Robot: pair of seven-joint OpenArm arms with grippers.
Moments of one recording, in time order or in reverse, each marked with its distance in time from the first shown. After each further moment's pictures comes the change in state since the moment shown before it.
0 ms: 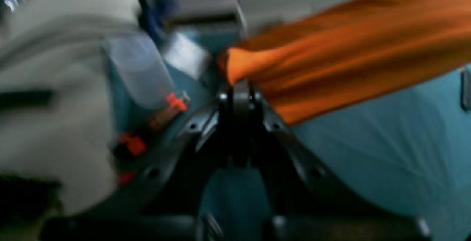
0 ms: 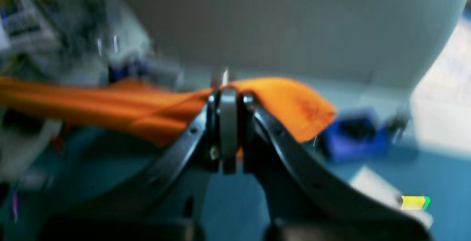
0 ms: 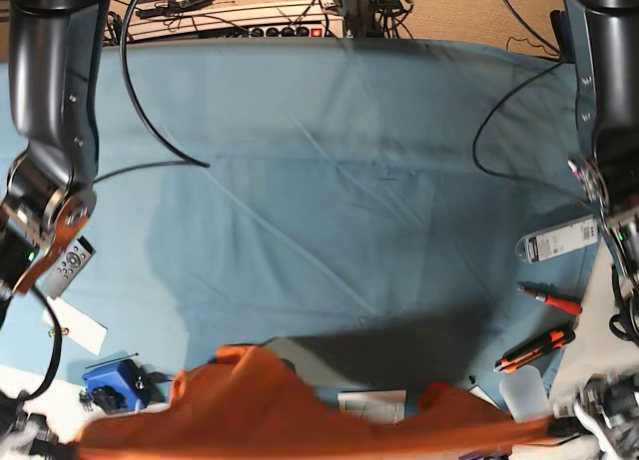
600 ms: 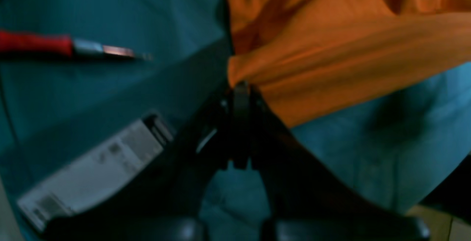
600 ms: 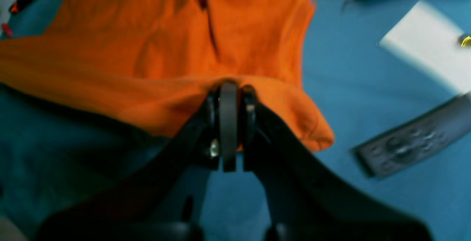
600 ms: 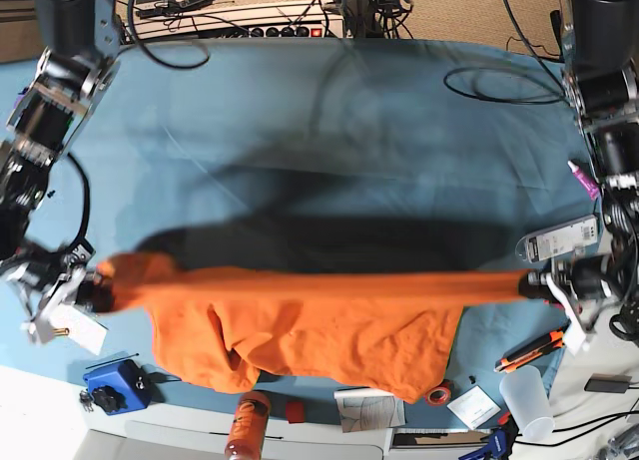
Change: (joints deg) left arm 22.4 -0.5 -0.2 3.1 -8.3 0.0 5.6; right arm -34.8 2.1 2.7 15.1 7.7 -0.7 0.0
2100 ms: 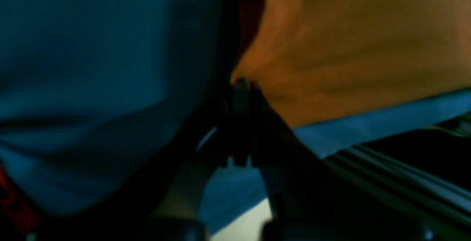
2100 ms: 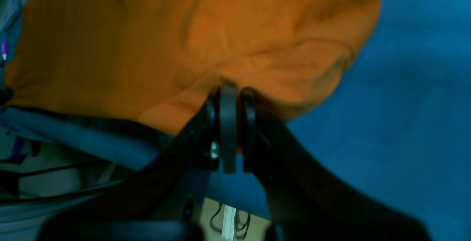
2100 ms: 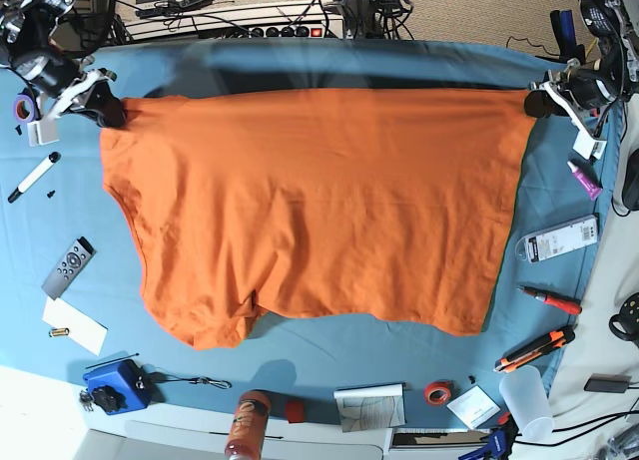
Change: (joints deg) left arm 48.1 8.2 -21.8 29.3 -1.2 -1.5 -1.9; right arm -49.0 -9.7 25.3 23.4 19.1 5.6 0.5
